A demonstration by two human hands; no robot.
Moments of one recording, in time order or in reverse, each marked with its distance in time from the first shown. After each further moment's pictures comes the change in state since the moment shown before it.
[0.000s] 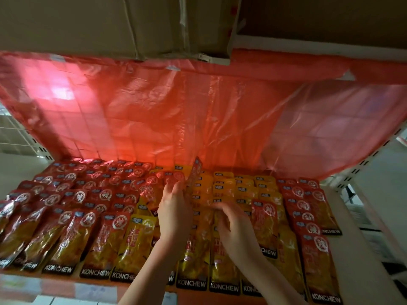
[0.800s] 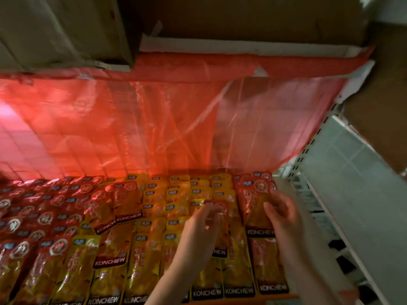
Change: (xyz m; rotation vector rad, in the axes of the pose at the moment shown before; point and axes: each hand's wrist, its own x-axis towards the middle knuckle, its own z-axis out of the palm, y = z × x) left_hand -0.072 0.095 0.056 -0.371 -0.487 0.209; right_hand -0.032 0.087 -0.143 0.524 0.463 0.485
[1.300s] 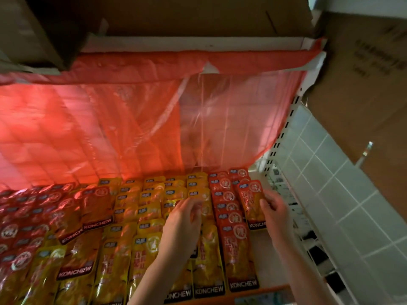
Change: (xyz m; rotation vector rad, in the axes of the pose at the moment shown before) left_hand 0.022 0.000 0.040 0.239 0.088 0.078; right_hand 0.046 0.045 -0.056 -0.244 0.092 0.031
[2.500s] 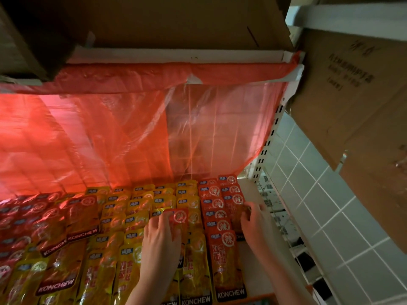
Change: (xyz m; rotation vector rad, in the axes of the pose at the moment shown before) left_hand -0.018 -0.015 0.006 0.269 0.046 -0.168; right_hand 0.006 0.020 0.014 -0.516 0.011 -0.145
